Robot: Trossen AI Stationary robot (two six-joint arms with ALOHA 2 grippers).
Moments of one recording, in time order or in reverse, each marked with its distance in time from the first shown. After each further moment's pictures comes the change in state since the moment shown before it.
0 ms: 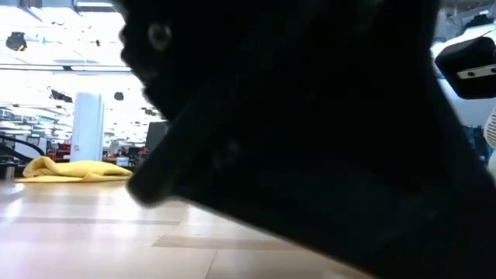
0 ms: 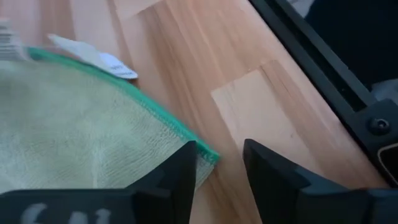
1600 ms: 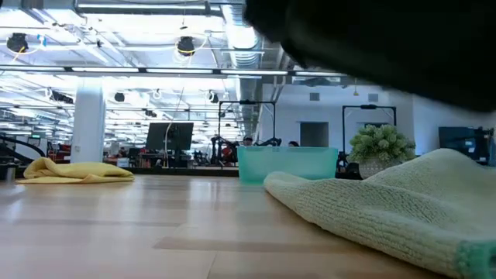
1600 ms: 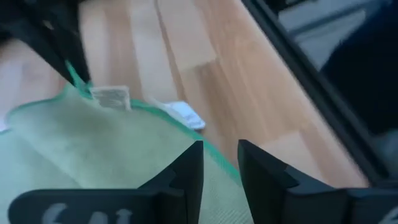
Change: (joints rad) left arm 0.009 -0.097 0.024 0.018 -0.015 -0.026; right arm 0.003 0.000 0.001 -0.002 -0.026 -0.003
